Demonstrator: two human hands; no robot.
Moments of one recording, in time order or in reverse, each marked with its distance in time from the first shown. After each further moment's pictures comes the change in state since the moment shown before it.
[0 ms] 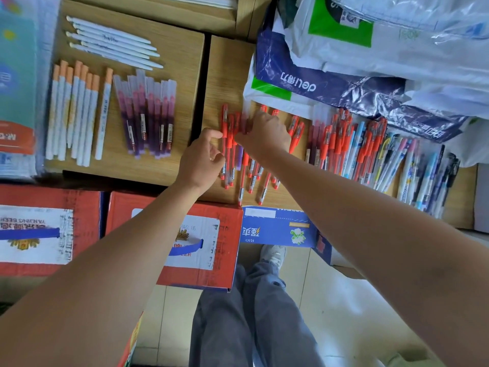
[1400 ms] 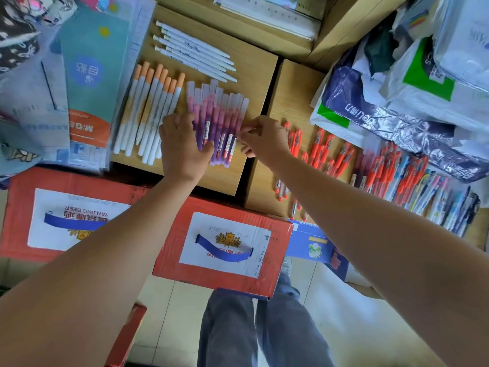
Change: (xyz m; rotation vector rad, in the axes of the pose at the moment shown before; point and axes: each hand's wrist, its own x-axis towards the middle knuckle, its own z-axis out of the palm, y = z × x) left_hand 0.011 -0.084 -0.104 0.164 0.375 -0.045; right_hand 0.000 -0.108 0.038 0.634 -0.170 -0.006
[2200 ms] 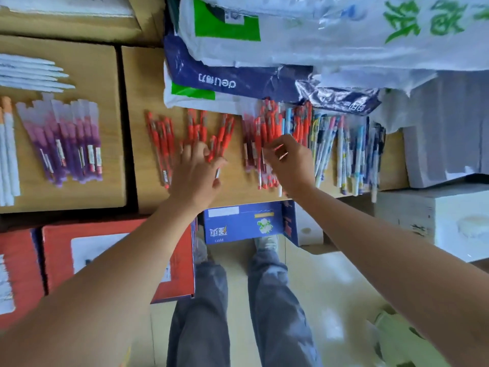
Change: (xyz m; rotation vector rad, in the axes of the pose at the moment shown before) left_hand -0.086 0.165 0.129 0.340 -0.397 0.549; right_hand -0.091 0.174 -0.205 -0.208 0.459 -0.067
